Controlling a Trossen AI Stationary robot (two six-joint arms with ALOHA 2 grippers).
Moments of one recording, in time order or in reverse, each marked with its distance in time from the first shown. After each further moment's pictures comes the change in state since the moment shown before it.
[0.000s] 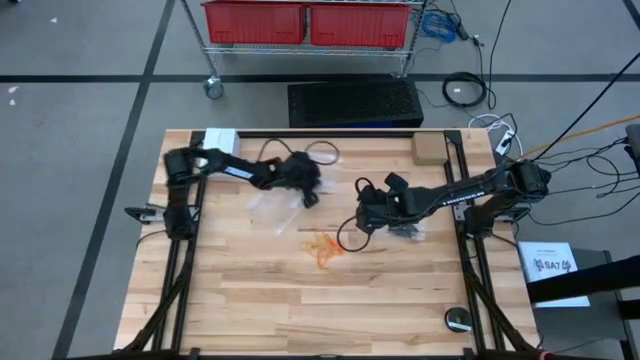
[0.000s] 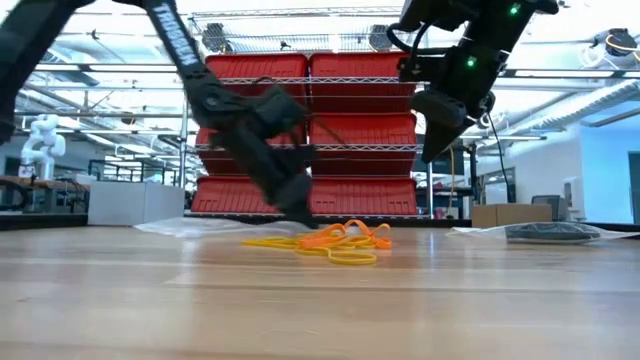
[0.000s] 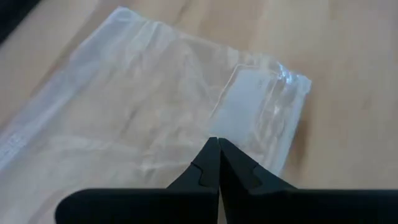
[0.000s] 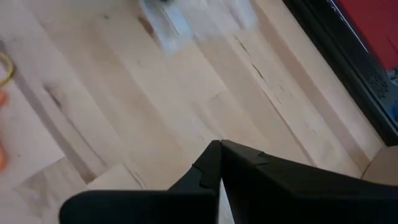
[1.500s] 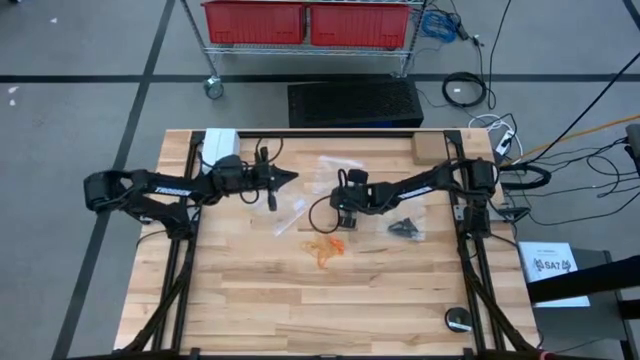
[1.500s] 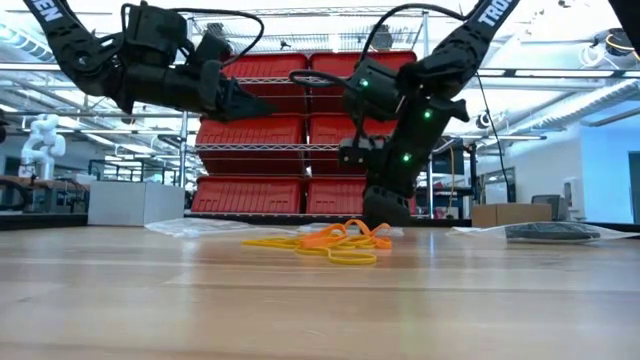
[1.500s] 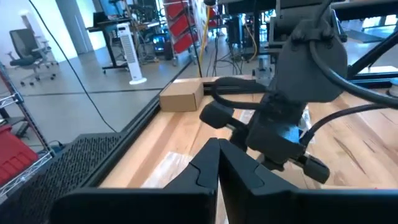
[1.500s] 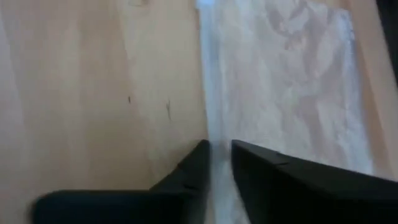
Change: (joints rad) left arm -0.005 -0.653 -0.548 0.577 0.165 0.054; right arm -0.226 0.388 0.003 0.548 -0.178 -0.650
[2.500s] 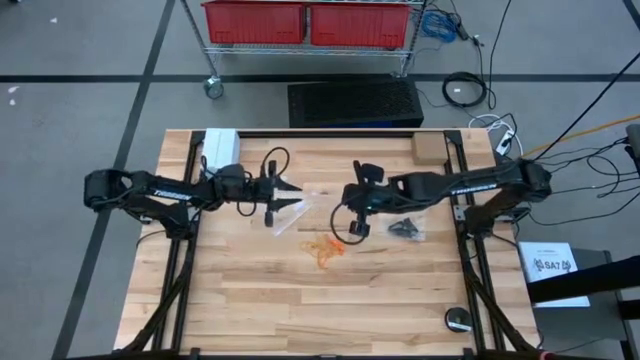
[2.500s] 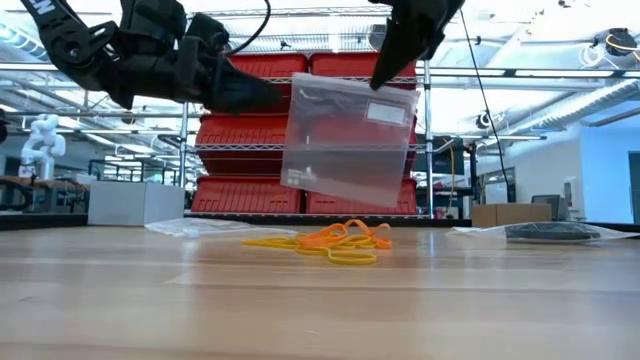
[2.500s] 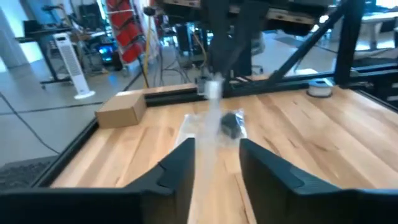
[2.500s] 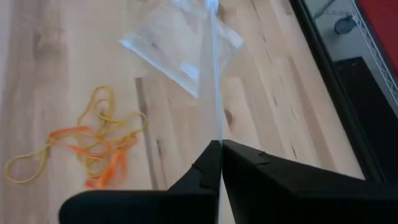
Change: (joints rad) left arm -0.123 0.000 0.004 -0.001 0.101 -0.001; right arm 0.203 -0.416 0.270 -0.513 -0.079 0.201
